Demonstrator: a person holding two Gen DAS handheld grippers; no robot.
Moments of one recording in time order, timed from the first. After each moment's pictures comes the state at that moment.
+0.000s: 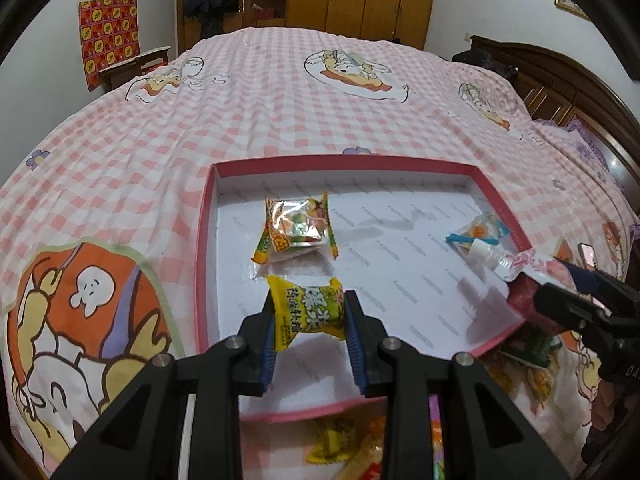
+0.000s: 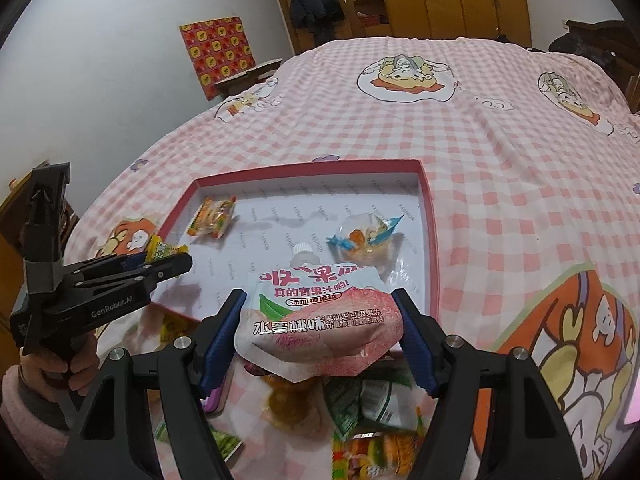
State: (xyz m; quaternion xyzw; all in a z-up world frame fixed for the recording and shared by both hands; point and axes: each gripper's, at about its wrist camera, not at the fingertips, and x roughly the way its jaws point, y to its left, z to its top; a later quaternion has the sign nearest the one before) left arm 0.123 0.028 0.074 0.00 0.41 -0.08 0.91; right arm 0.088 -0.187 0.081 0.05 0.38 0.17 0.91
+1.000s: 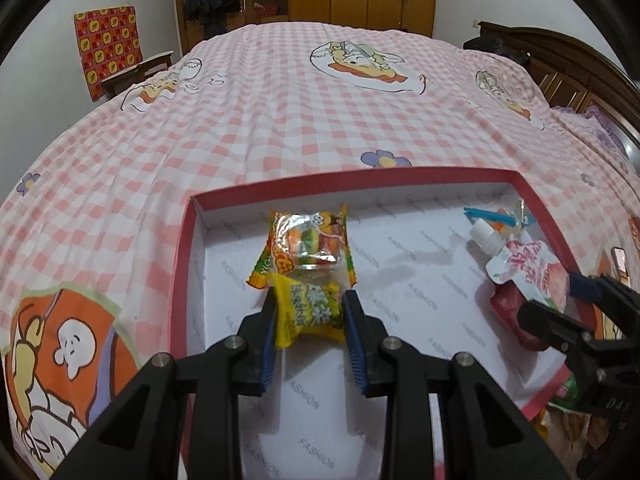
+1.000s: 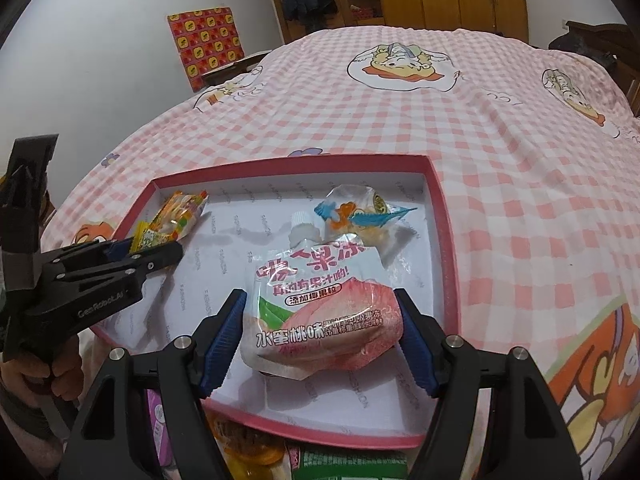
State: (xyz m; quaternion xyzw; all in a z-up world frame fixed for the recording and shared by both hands) left arm 0.177 0.013 0.054 0.03 0.42 -0.06 0.91; right arm 0.141 -0.176 0.050 0.04 0.39 0.15 0.91
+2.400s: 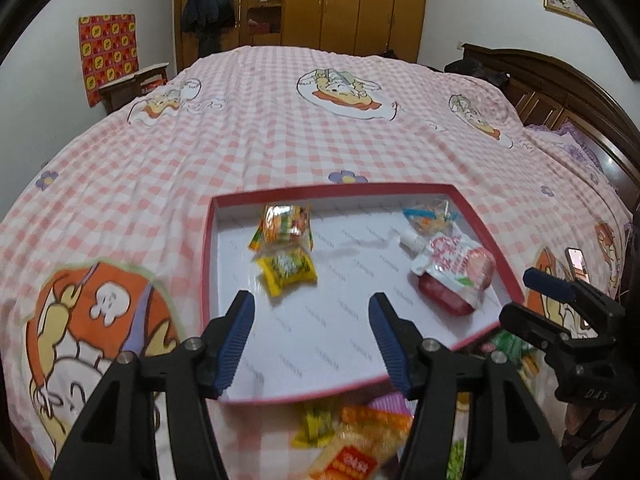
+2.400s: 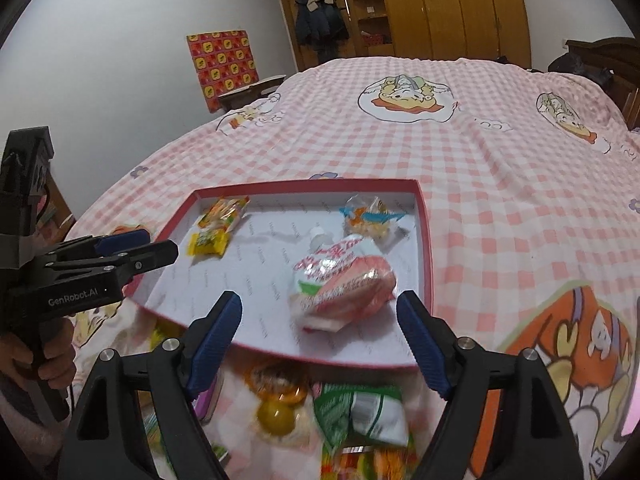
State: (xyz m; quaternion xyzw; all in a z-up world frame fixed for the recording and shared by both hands) left arm 0.099 0.016 0.102 0.00 0.39 -0.09 0.92; right arm 0.080 -0.187 0.082 0.04 0.35 0.17 0.92
